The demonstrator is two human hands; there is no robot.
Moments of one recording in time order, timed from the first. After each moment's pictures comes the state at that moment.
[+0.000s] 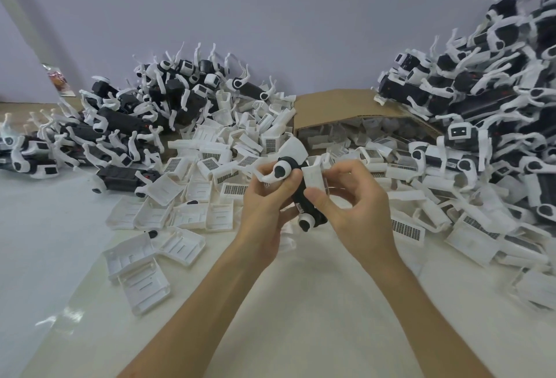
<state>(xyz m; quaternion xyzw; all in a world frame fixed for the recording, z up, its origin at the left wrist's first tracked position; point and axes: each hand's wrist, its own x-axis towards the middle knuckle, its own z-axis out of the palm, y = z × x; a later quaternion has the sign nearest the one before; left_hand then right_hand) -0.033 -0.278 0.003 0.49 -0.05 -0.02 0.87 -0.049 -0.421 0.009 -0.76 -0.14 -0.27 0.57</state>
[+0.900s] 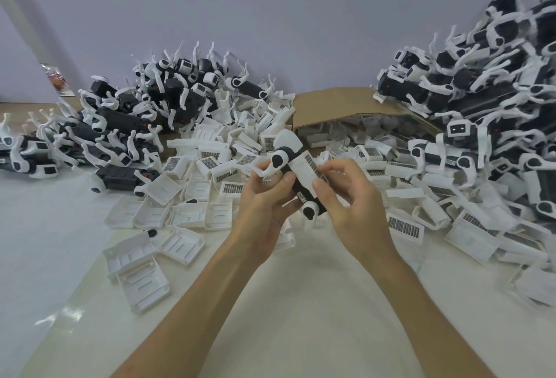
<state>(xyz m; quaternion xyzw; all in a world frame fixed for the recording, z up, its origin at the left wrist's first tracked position) -0.030 -0.273 -0.001 0.46 -0.11 -0.04 0.88 -0.048 -0.422 0.005 -0.78 -0.15 -0.23 0.57</state>
